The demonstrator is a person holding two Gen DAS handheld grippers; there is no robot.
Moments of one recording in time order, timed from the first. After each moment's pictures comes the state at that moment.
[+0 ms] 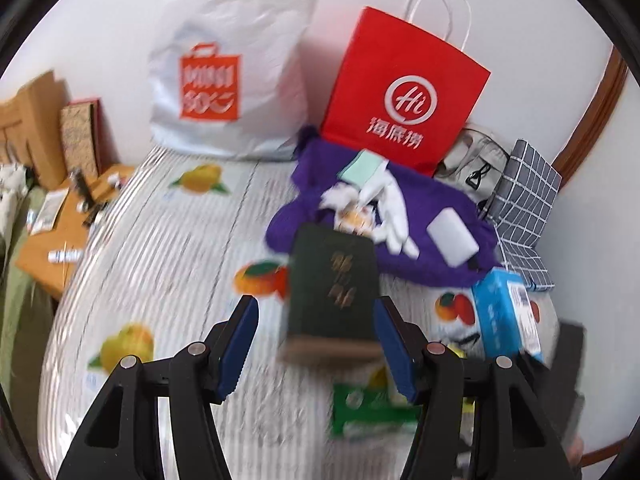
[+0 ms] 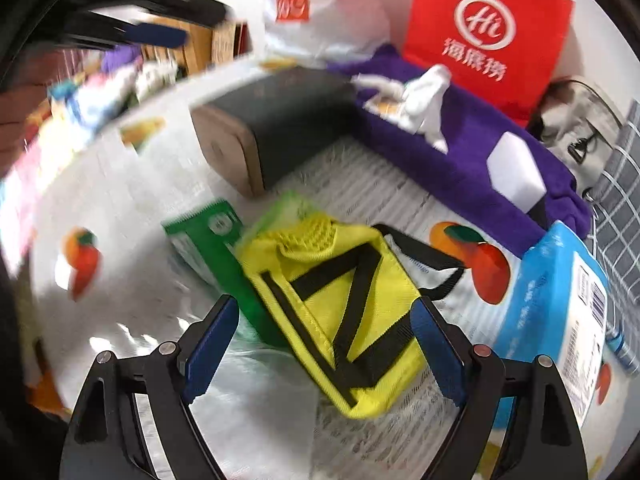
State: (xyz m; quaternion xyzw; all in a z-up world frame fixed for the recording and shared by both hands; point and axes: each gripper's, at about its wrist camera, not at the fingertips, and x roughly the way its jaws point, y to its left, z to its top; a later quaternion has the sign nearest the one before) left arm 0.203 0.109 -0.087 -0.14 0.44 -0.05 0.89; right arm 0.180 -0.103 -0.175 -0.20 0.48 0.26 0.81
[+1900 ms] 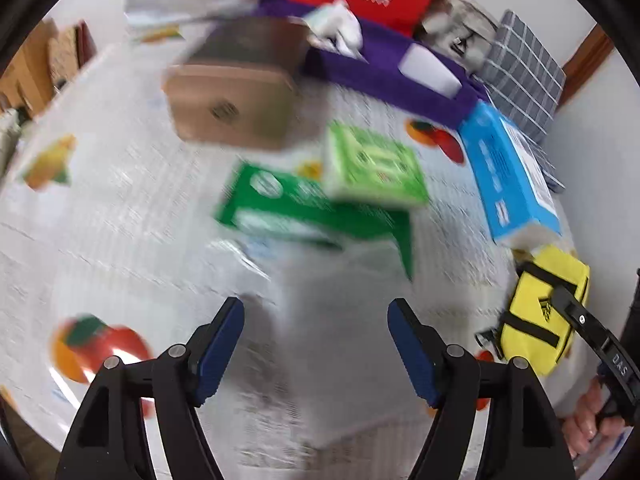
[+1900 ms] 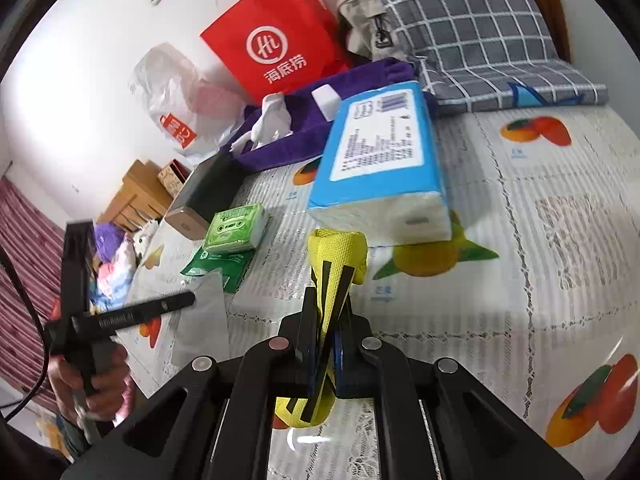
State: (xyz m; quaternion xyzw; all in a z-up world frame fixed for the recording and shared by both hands) left arm 0.123 -0.004 -0.175 -0.11 0.55 -0.05 0.82; right arm 0.096 -0.299 -0.160 0.19 0.46 0.19 0.84
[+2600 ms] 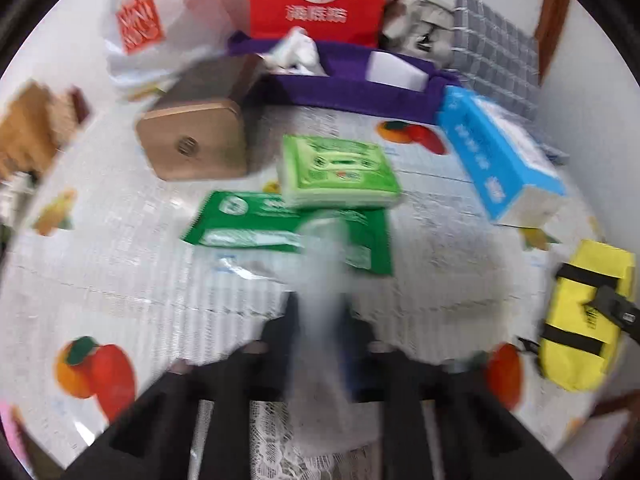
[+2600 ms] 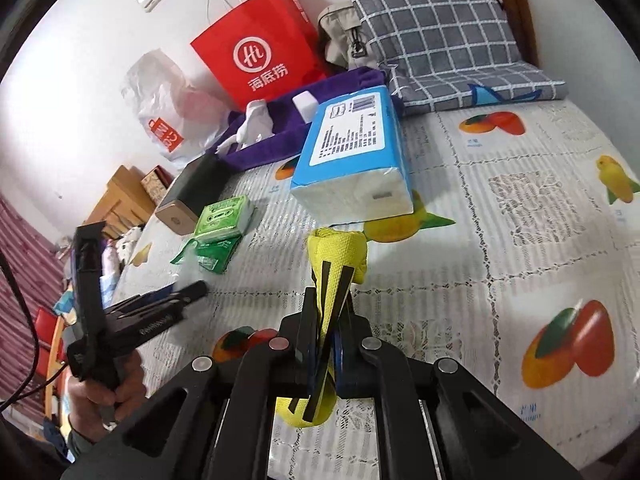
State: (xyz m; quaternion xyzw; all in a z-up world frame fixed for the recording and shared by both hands) left arm 0.107 -0.027 -0.172 -0.04 0.50 -0.07 0.86; right arm 0.055 -0.300 -0.145 0.17 0.45 0.13 0.86
